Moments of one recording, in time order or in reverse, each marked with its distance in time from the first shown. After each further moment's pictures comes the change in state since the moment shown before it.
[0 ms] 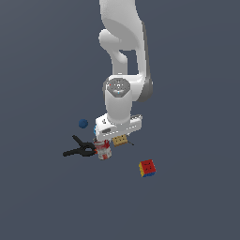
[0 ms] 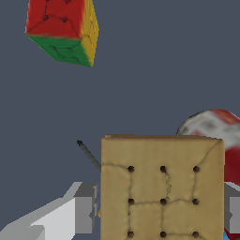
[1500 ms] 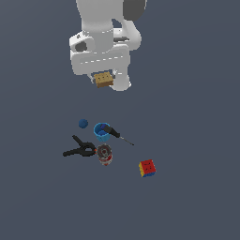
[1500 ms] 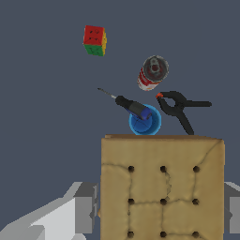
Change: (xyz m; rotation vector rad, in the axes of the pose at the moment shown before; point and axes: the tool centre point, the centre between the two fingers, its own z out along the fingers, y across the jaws) arm -0.137 0.015 -0.232 0.003 -0.001 0.002
